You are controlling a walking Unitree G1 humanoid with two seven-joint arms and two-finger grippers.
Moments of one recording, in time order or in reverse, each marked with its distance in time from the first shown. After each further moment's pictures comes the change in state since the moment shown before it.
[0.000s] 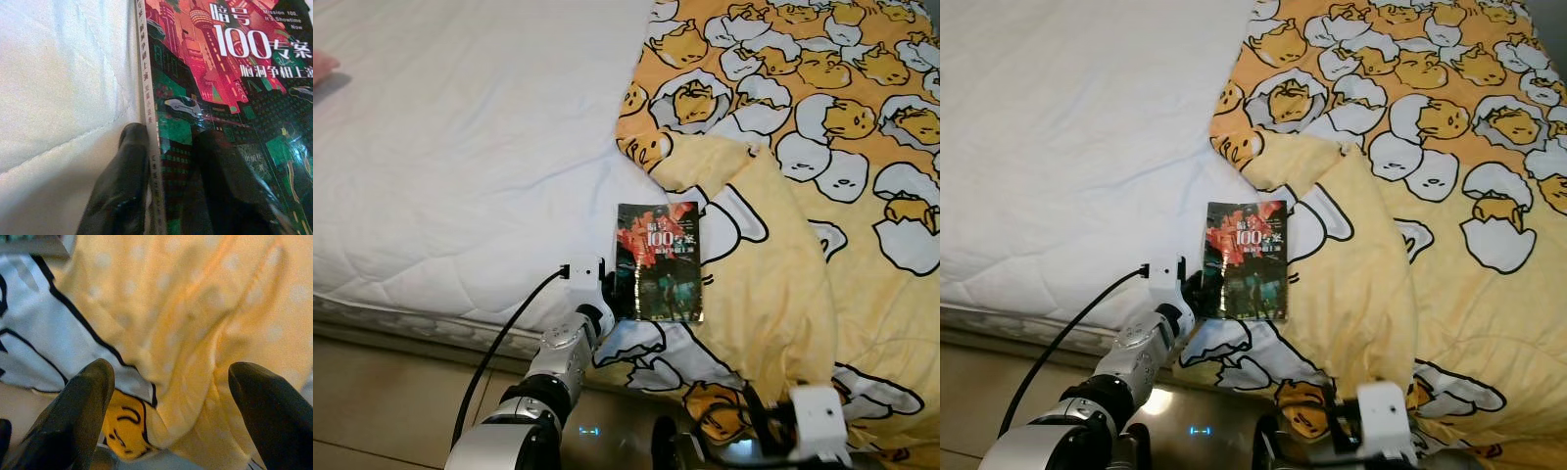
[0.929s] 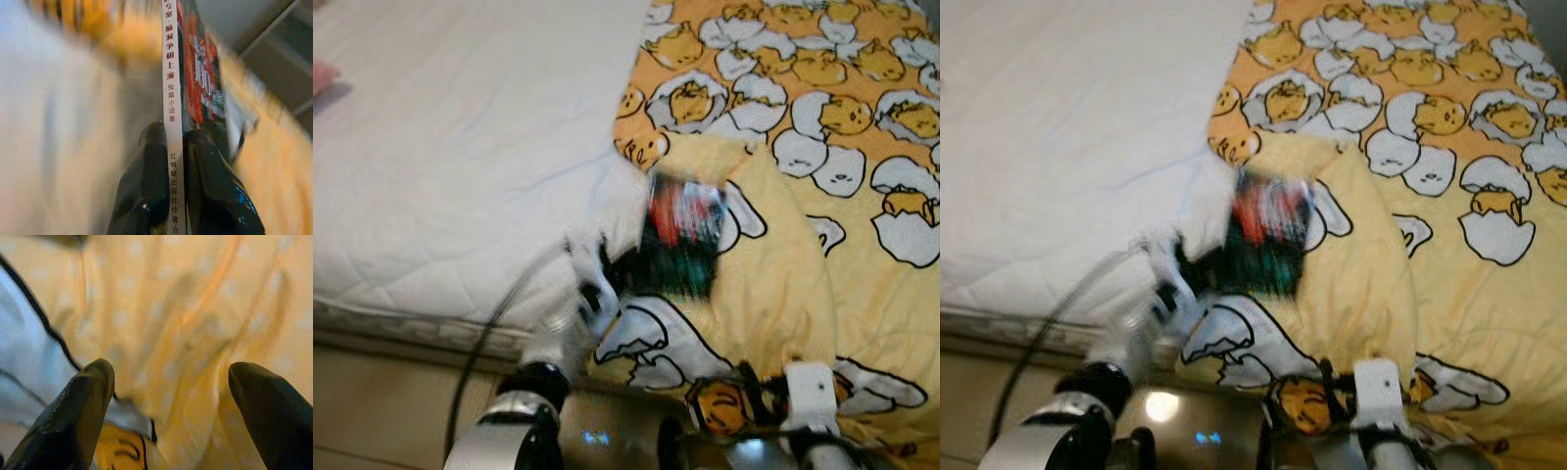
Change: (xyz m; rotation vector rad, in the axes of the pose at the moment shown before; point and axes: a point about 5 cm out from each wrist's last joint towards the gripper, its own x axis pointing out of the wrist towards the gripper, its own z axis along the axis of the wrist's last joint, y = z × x) left arm -0.003 -0.010 0.067 0.044 -0.315 -0.263; right arm 0.031 -0.003 0.013 0.012 -0.072 -0.030
